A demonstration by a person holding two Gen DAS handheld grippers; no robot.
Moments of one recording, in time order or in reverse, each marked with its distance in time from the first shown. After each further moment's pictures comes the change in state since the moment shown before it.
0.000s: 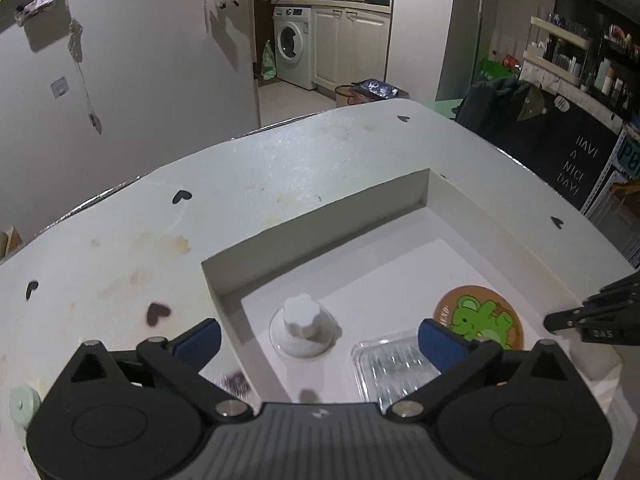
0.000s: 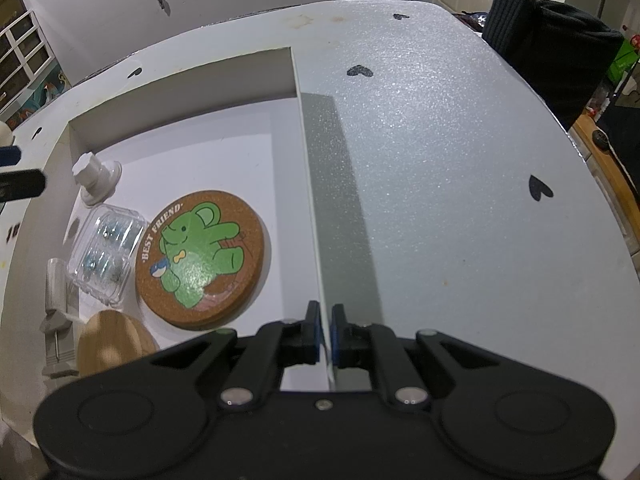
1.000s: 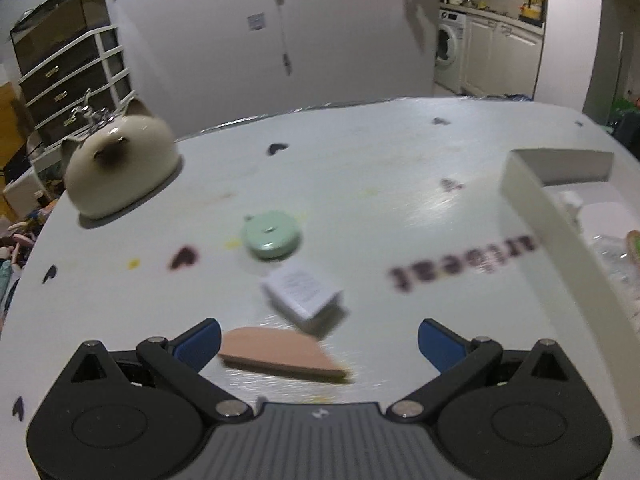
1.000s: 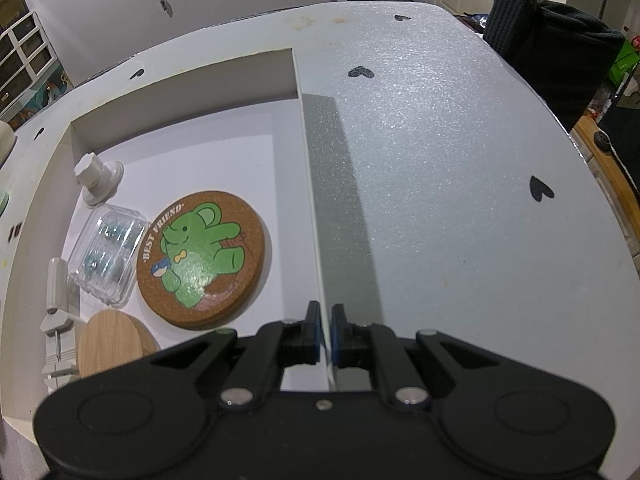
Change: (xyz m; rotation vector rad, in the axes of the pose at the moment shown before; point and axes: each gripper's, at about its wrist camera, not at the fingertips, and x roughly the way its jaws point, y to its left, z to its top) left arm -0.078 0.178 -0.148 -0.237 0.021 0.346; right arm 0.000 -0.001 0.000 0.000 -0.001 0.001
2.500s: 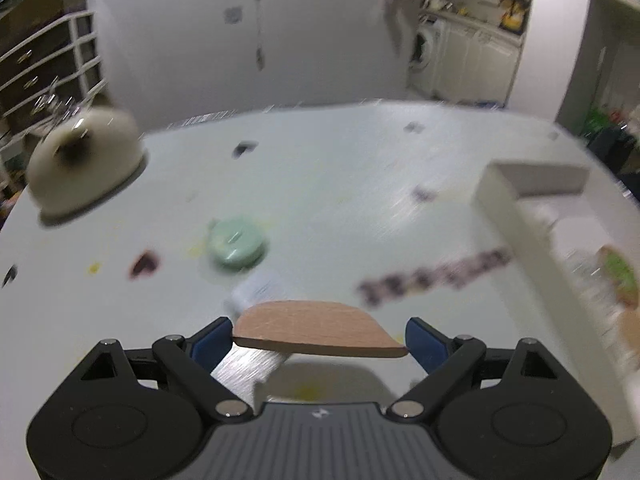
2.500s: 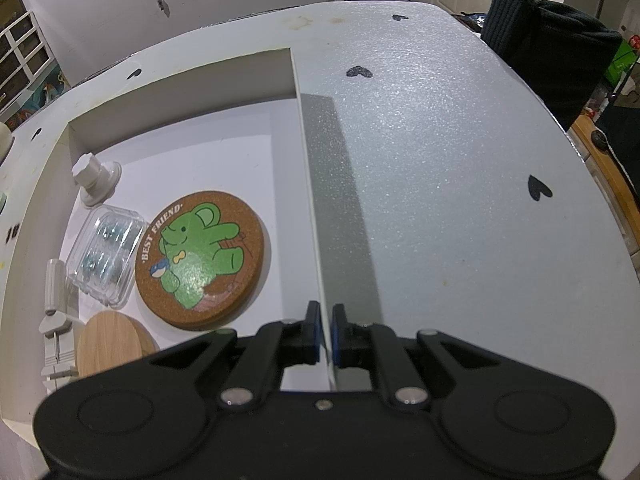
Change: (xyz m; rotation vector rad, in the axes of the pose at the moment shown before) left arm 0.002 -0.005 0.017 -0.027 -0.015 -0.156; right arm 0.000 0.000 0.000 0.001 -0.001 -0.004
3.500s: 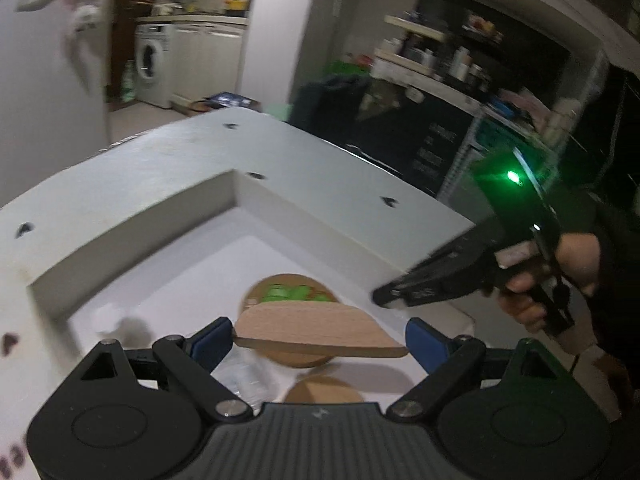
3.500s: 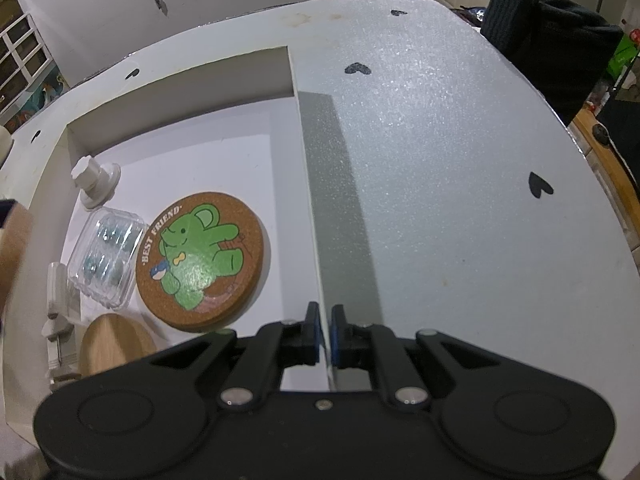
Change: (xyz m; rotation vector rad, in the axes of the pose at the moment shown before) left arm 0.021 -0.282 0.040 0.430 0.018 -0.631; right arm 0.002 0.000 0.005 0.000 0.022 0.002
